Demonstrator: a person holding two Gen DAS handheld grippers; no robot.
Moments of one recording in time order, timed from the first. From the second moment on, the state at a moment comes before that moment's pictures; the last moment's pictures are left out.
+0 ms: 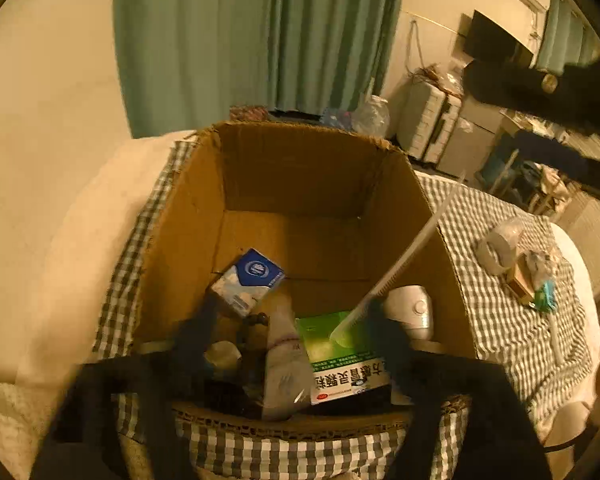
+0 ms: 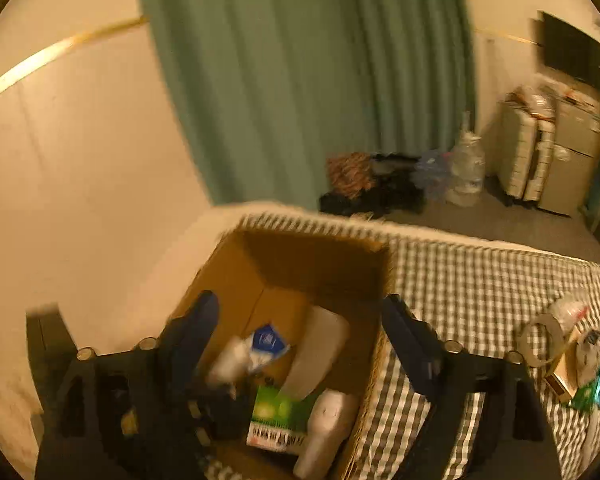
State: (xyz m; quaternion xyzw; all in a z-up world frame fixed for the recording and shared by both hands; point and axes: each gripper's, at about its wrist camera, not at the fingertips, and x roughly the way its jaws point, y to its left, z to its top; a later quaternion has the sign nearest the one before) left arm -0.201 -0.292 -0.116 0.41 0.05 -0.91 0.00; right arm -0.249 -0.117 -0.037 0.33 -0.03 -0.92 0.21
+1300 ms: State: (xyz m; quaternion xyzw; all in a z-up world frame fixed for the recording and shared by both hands) left arm -0.176 0.043 -0.174 0.41 -0.02 -0.91 -0.09; right arm -0.154 0.312 -0.184 0.39 -0.12 -0.90 -0.14
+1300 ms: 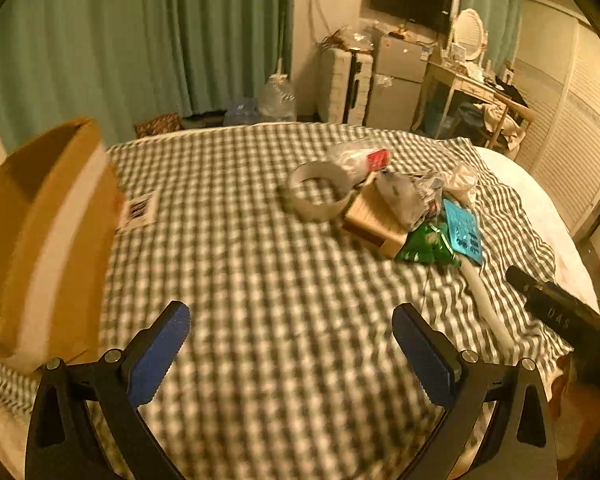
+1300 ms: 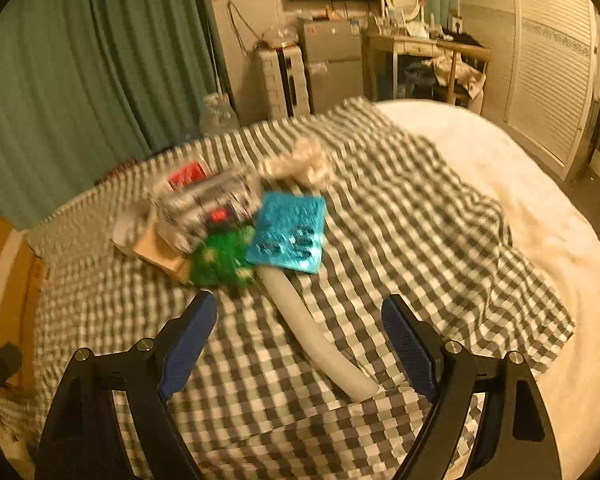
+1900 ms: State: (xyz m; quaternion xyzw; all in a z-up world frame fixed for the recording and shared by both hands) left arm -0.319 0.071 -0.240 0.43 0.00 -0.90 -0.07; right arm -0.248 0.330 -0.229 0.41 -0.14 -0.89 -0.15
